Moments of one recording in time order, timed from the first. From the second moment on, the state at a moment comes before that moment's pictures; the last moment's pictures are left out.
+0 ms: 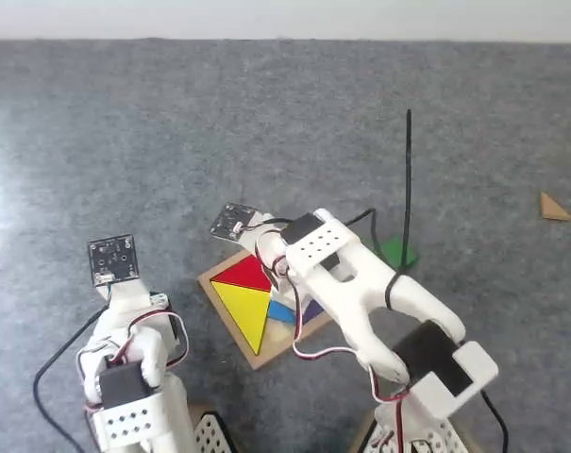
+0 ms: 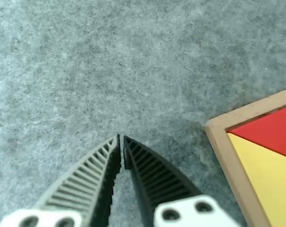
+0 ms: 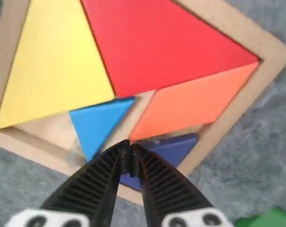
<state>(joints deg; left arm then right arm) -22.2 -103.2 96.8 71.9 3.3 -41.0 6.4 26.7 63.6 26.7</state>
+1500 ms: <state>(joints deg) -22.2 -103.2 96.8 71.9 3.3 -54.9 5.3 30.4 61.8 13.4</state>
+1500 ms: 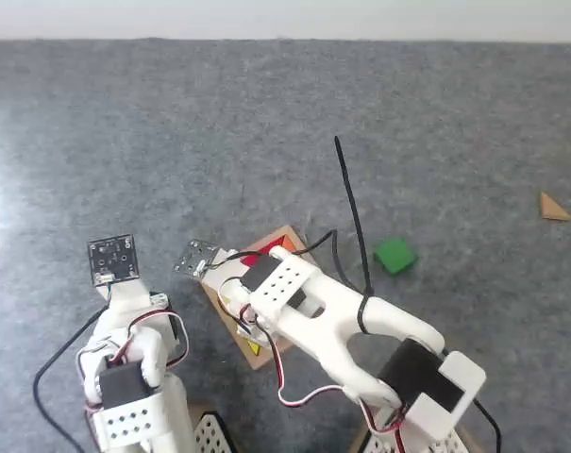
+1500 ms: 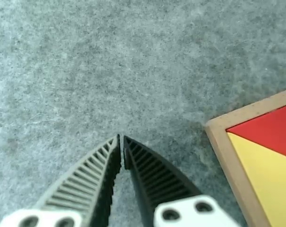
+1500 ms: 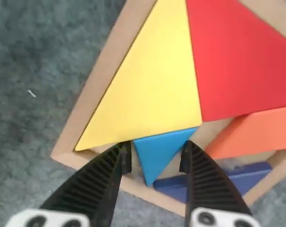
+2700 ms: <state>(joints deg) -22.2 -103.2 96.8 71.9 3.3 -52.9 -19.1 28.1 68.6 14.2</state>
